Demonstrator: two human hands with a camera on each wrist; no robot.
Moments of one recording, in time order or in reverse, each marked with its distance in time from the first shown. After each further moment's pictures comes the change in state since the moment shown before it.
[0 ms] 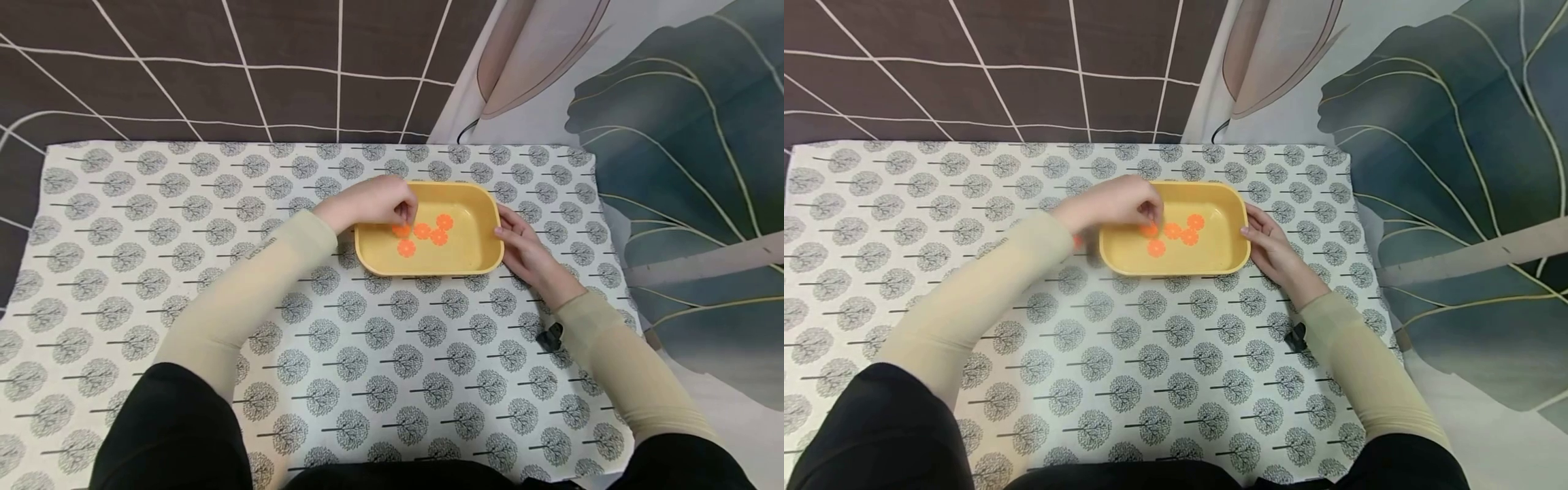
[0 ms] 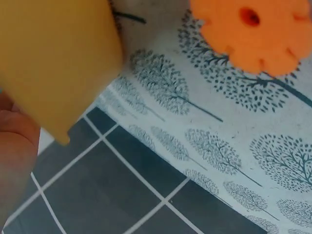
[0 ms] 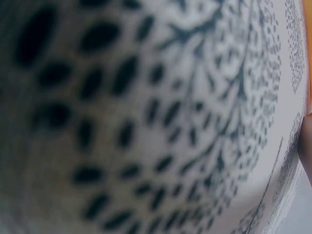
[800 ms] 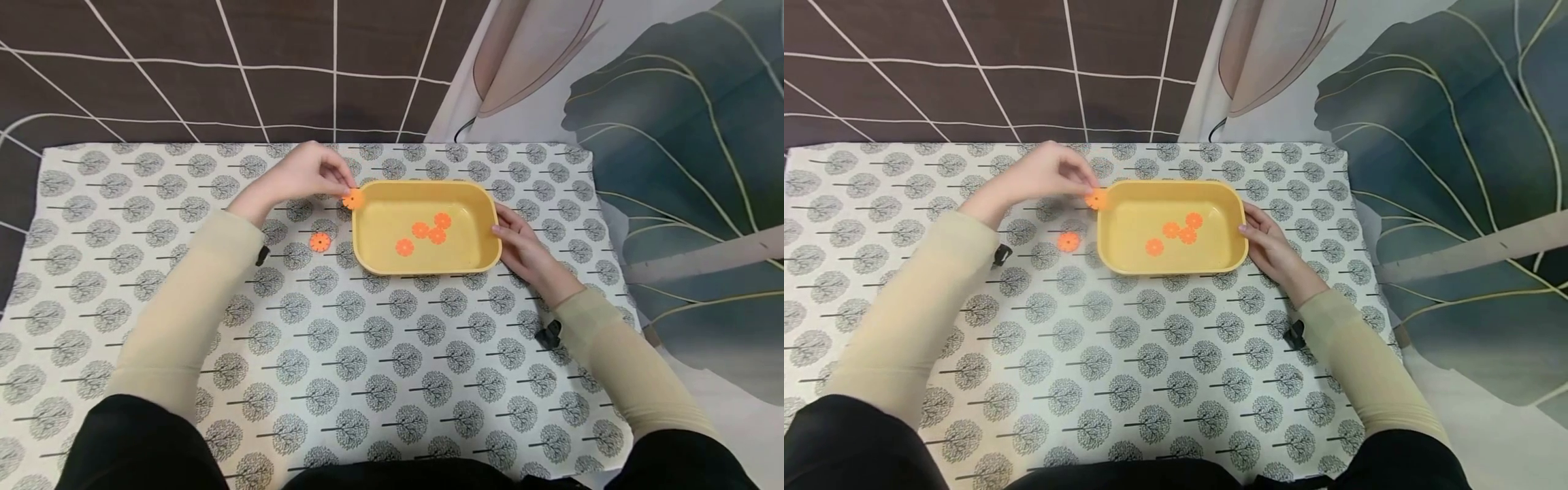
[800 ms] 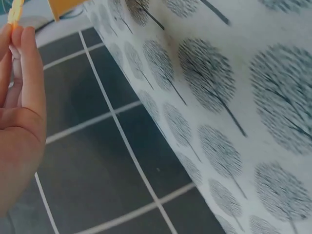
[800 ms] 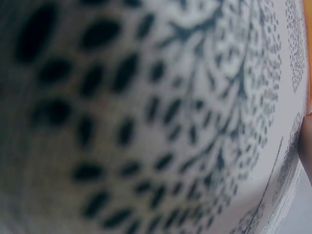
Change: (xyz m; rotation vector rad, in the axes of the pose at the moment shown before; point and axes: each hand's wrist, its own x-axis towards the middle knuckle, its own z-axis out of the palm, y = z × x) left_hand -0.083 -0.044 -0.041 -0.361 0.313 -0.230; right_hand 0.002 0.002 0.002 0.002 0.014 0.023
